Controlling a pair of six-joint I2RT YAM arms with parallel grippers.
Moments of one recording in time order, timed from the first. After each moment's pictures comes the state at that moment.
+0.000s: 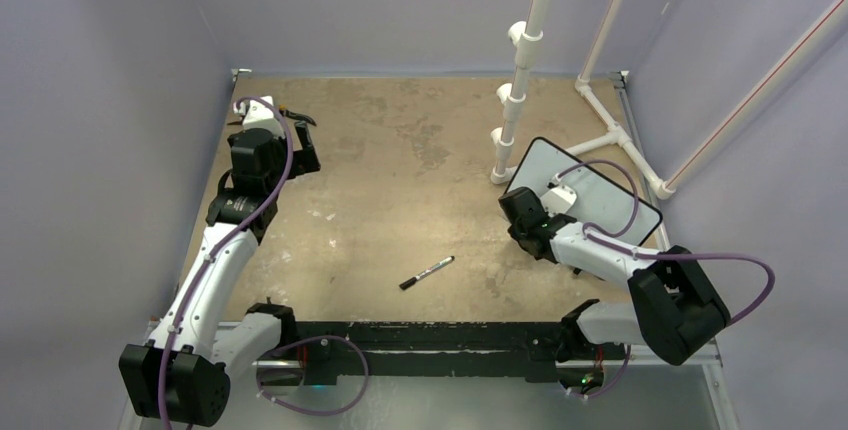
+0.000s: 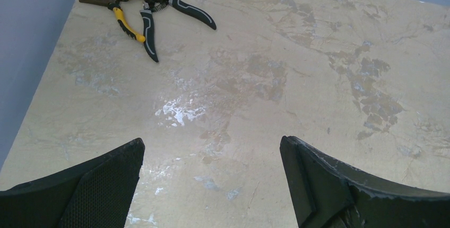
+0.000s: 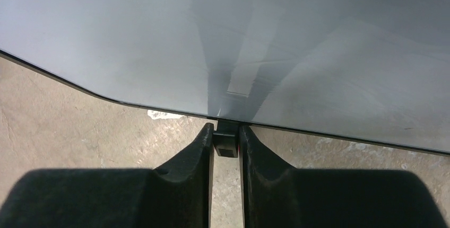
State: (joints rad) left arm -0.13 0.98 0.87 -0.30 -0.22 -0.22; right arm 0.56 1.29 0.55 -0.32 0.59 1.12
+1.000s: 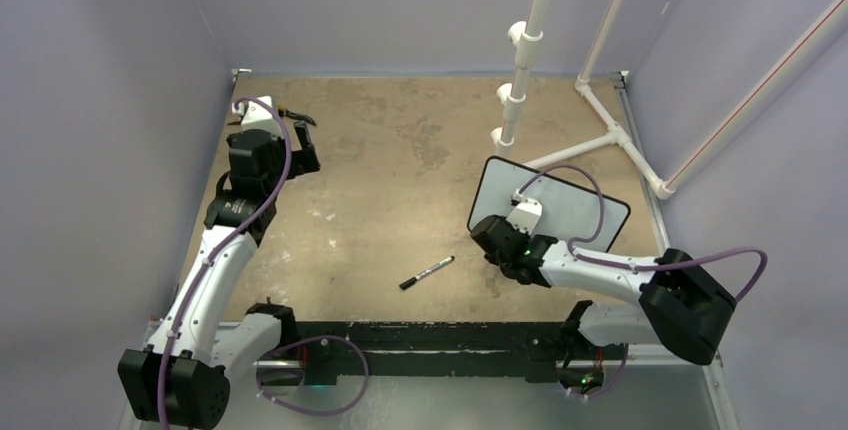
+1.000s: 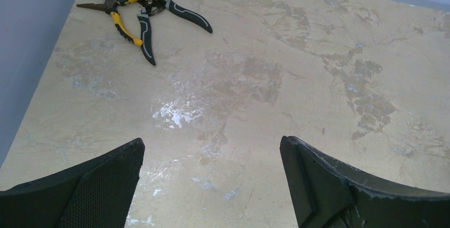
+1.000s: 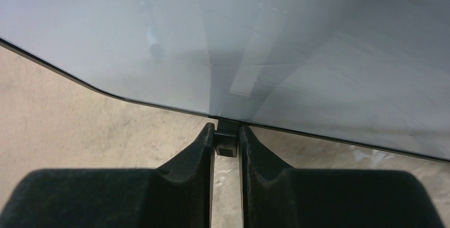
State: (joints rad) left arm -0.13 0.96 0.87 -0.30 -0.21 -0.22; right arm 0.87 1.23 0.50 -0.32 0.60 1.10
